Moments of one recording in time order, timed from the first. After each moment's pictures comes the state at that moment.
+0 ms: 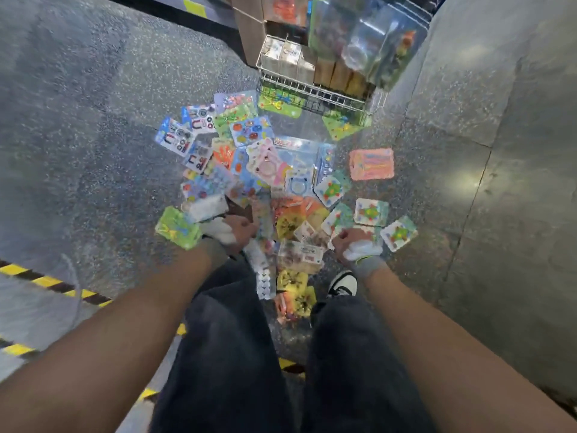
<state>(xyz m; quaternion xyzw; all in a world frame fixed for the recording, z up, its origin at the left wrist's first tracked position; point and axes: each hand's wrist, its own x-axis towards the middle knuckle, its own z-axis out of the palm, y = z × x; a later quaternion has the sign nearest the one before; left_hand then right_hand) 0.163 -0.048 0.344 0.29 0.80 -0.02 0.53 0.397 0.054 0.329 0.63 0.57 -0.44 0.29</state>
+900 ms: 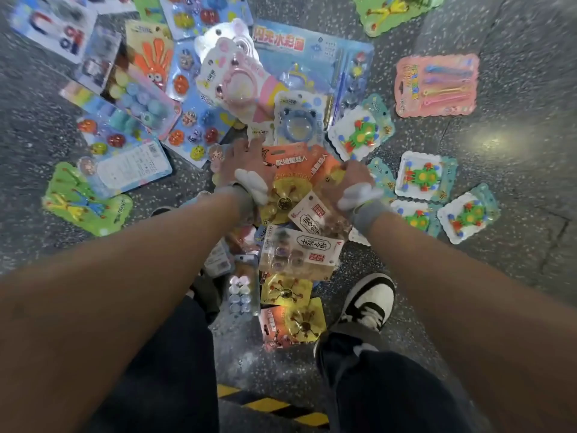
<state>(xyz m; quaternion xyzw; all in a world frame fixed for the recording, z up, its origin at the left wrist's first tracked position) 0.205 0.007 -0.075 0.41 0.84 -0.06 0.35 0.382 0.090 -0.063 0.62 0.64 -0.35 0.28</state>
